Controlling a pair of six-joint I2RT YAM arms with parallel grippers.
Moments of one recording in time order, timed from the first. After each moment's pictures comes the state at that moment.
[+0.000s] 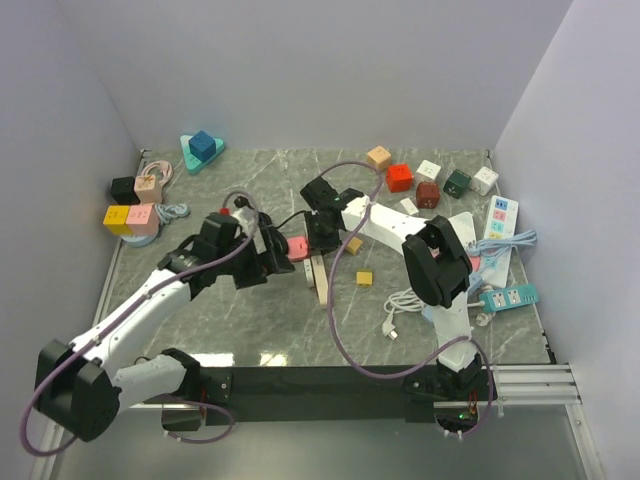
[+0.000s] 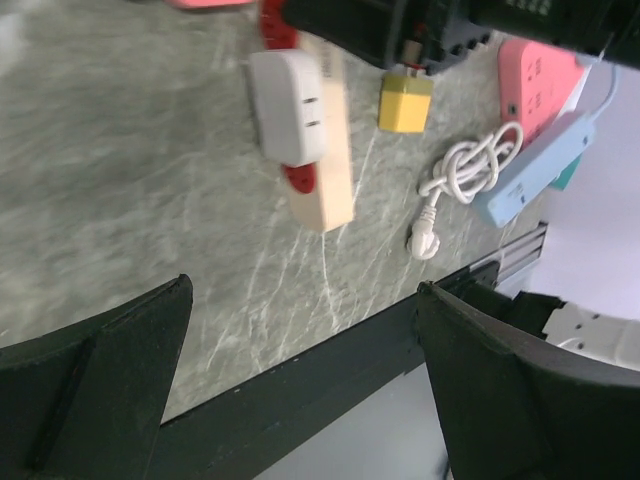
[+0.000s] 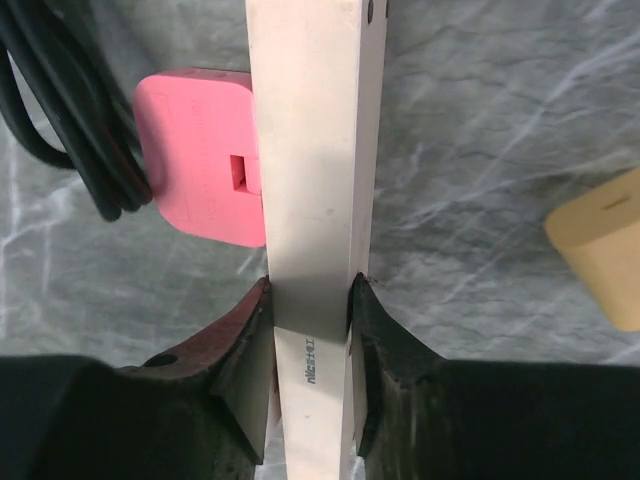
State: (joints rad) left arm -0.44 1.07 0.79 -0.49 0.32 -0.81; right arm 0.70 2.08 1.64 -0.73 -0.01 0.54
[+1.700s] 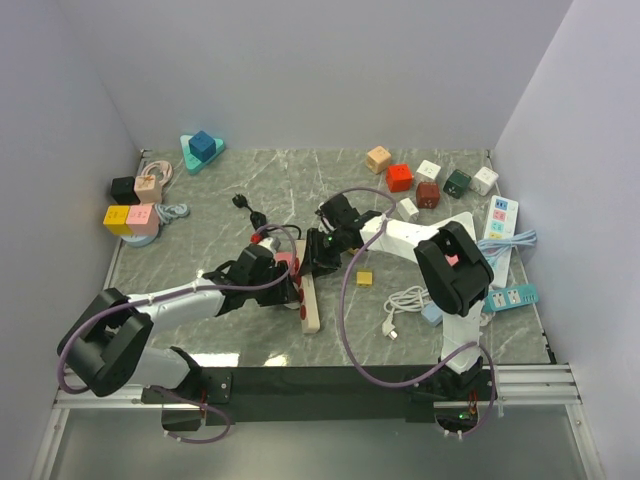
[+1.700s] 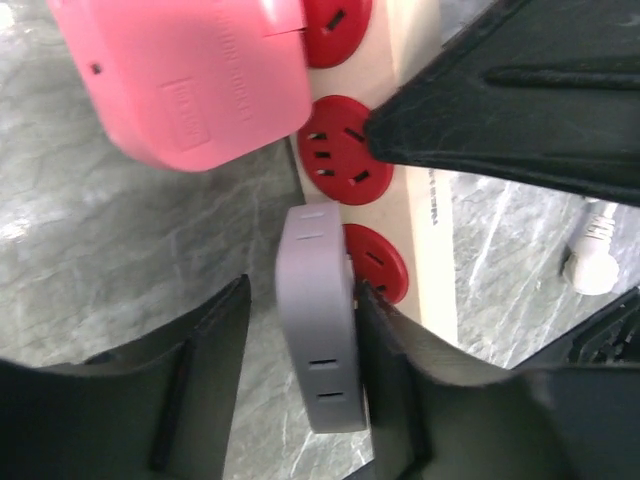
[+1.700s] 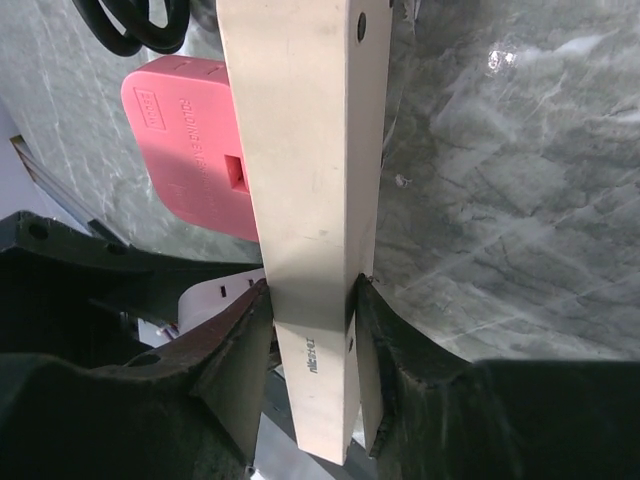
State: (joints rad) left arm -0.67 1.34 0.55 -0.05 0.12 -0.76; right arm 0.65 1.94 1.27 -0.38 -0.49 0.71
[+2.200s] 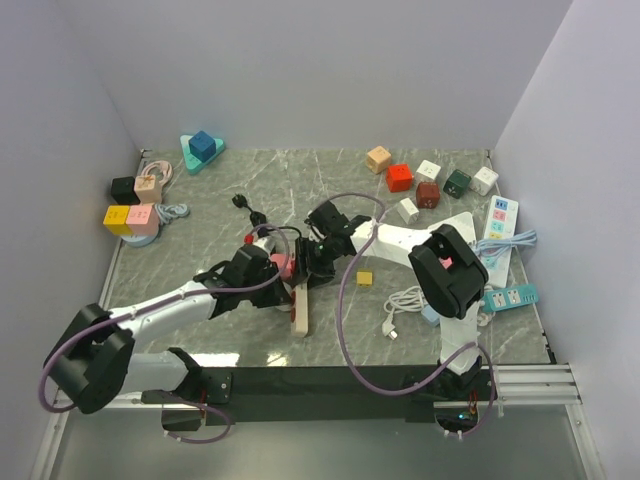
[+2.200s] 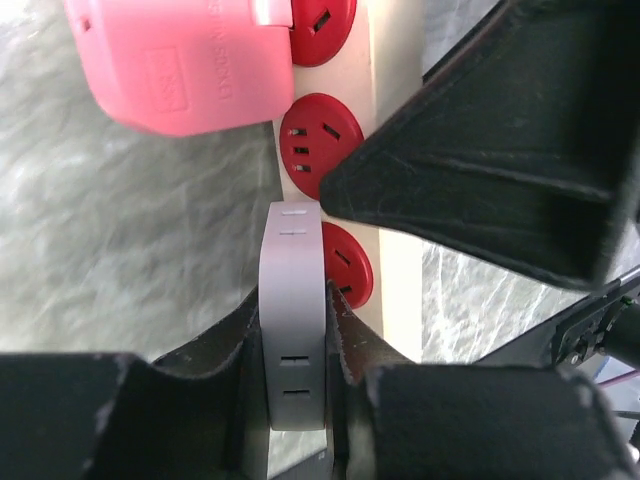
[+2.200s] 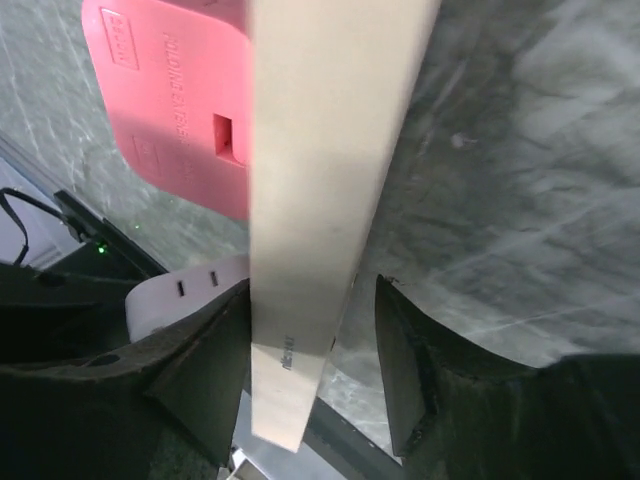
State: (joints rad) left arm -0.67 1.25 0.56 -0.14 0.12 -0.79; right arm 0.72 1.95 1.28 -0.42 -0.46 0.69
